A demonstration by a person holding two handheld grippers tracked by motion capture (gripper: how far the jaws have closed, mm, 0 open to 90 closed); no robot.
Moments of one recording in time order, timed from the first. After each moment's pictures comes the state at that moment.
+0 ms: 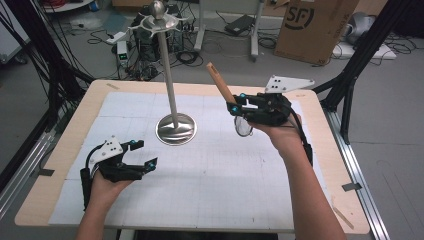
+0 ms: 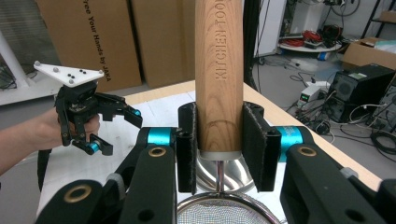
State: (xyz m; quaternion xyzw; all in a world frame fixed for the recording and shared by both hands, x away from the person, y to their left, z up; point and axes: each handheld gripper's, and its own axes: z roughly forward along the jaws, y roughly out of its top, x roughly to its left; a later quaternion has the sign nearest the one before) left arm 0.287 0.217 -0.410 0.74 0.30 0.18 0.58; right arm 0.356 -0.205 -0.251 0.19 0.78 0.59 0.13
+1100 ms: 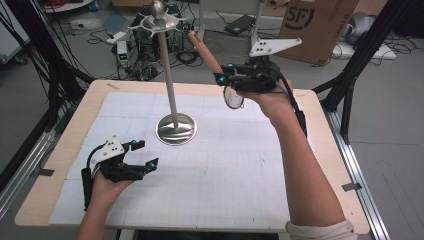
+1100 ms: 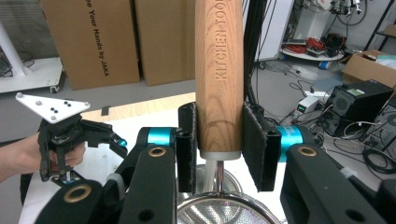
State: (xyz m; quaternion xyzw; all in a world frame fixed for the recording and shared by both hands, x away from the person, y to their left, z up) left arm 0.287 0.214 -0.410 0.74 0.30 0.18 0.58; right arm 0.396 -0.171 -0.193 0.16 0.79 0.57 0.14
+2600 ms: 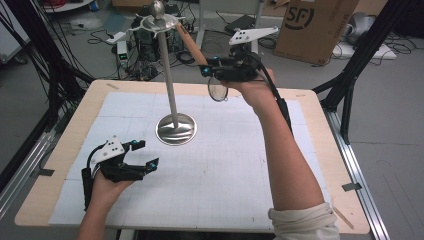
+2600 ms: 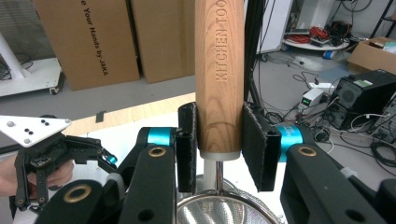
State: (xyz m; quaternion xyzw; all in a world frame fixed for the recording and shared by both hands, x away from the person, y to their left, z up) left arm 0.287 0.213 -0.408 0.74 0.30 0.18 0.58; right arm 0.424 -0.135 -0.192 0.18 0.80 0.56 0.12
